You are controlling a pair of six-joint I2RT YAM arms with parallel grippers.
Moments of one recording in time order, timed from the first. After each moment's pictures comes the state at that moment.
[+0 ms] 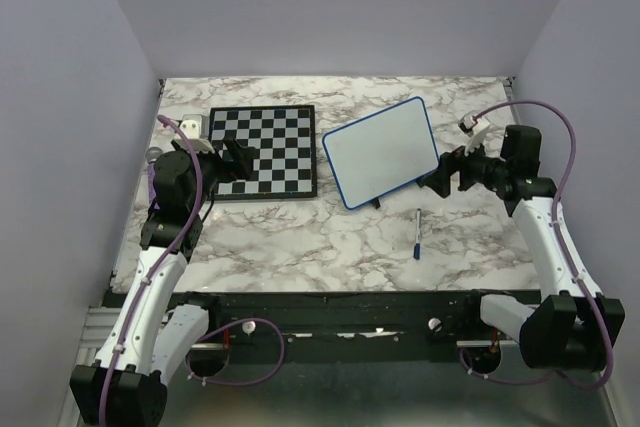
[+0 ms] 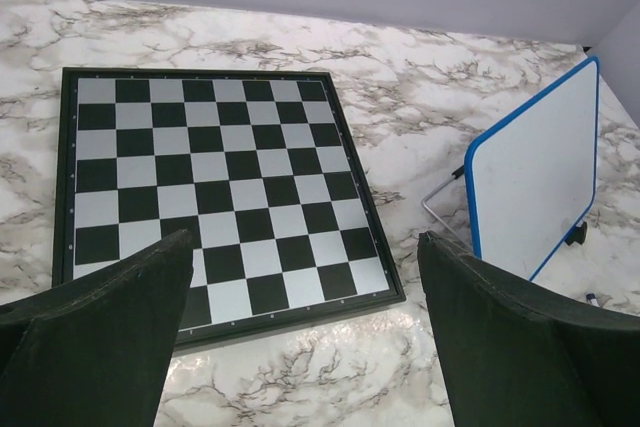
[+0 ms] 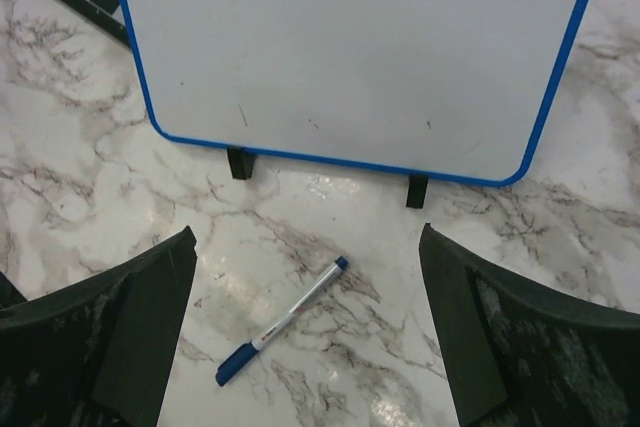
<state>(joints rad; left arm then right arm) -0.14 0.80 0.72 -0.05 0.14 -0.28 -0.08 1.10 0.89 -0.42 -0.71 -0.29</state>
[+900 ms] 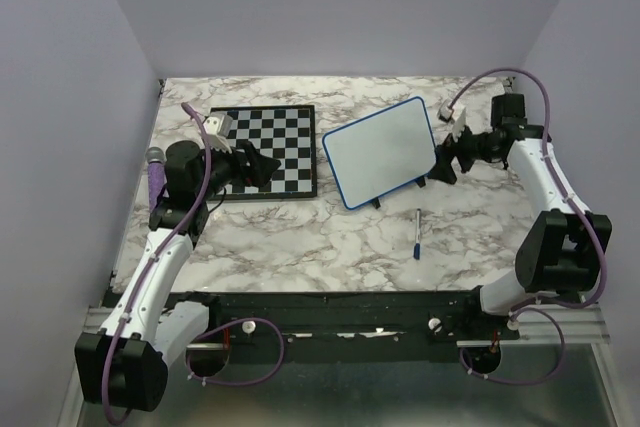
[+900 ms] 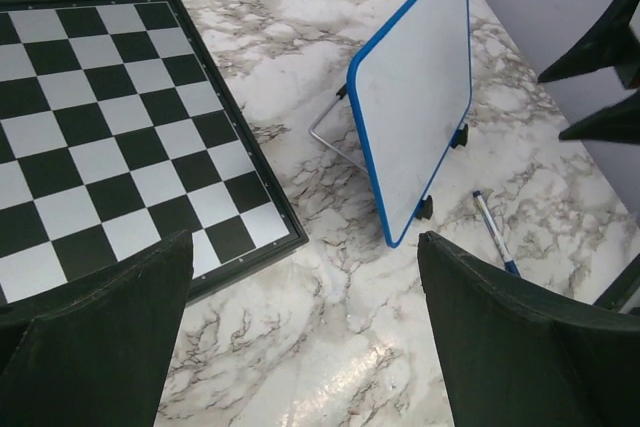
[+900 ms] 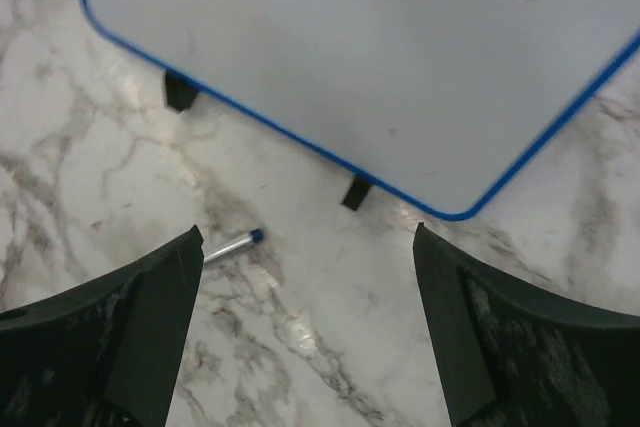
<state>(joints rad) -0.14 0.93 0.73 -0.03 0.47 -0.33 -0.08 1.53 1.28 -0.73 -0.72 -0.74</state>
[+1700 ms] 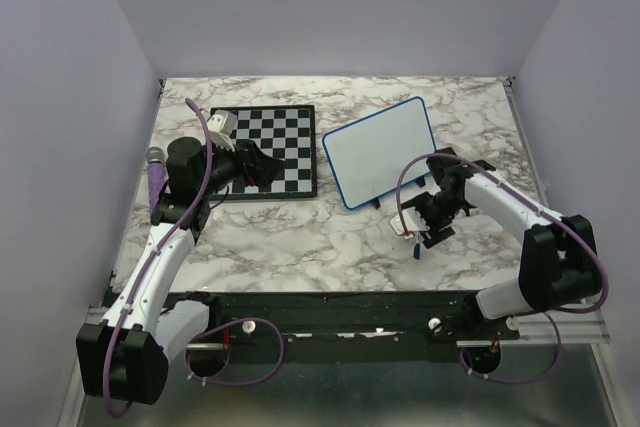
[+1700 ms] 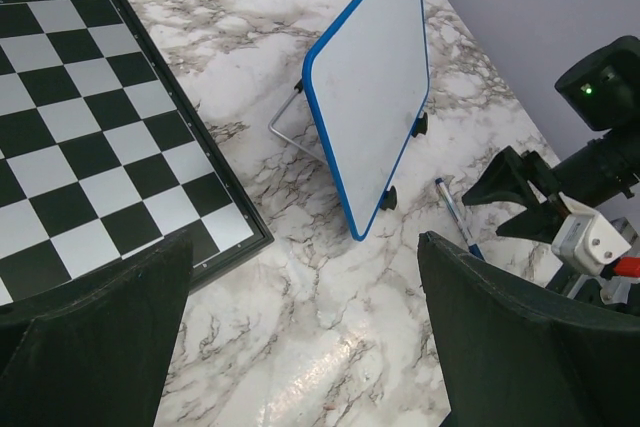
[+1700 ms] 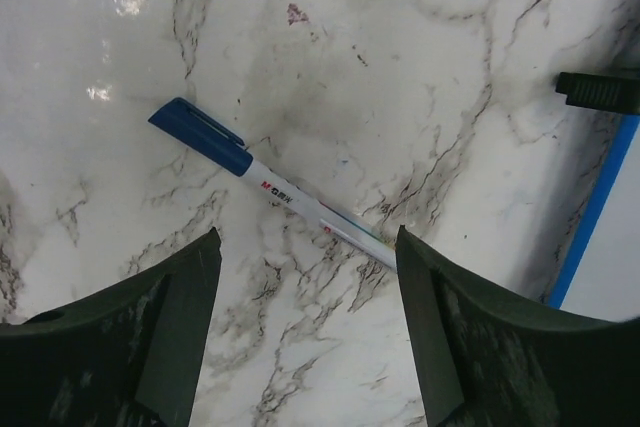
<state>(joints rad) -0.14 0.97 0.74 0.02 0.59 -0.37 0.27 1.45 0.93 -1.01 -0.44 -1.85</state>
